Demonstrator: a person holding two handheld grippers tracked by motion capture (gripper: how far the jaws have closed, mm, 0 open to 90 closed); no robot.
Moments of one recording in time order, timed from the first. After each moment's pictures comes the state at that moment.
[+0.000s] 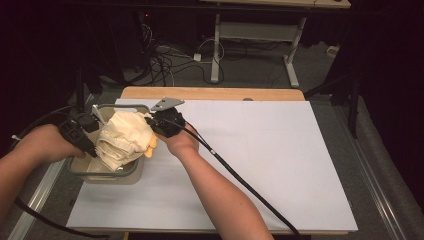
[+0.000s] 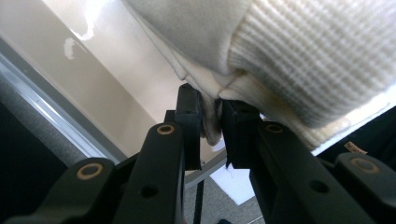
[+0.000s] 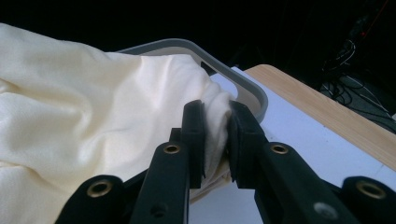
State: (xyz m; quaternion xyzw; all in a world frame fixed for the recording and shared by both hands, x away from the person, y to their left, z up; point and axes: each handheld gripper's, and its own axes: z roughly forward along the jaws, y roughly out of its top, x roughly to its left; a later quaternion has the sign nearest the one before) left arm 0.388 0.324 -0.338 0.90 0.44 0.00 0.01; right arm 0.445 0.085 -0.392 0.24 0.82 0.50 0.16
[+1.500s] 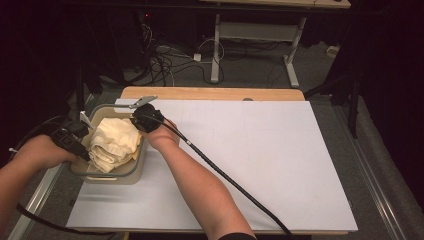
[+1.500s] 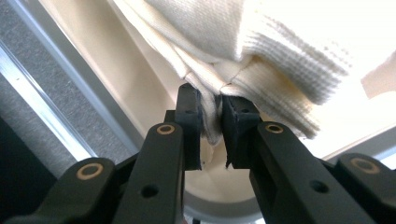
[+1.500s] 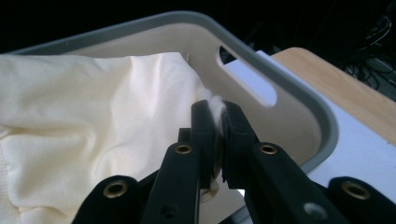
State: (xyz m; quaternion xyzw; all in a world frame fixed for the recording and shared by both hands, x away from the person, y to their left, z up) left arm 0.400 0.370 -0.382 0.86 0.51 -0.01 0.03; right arm 0.484 0.152 -0.422 0.23 0.85 0.46 0.13
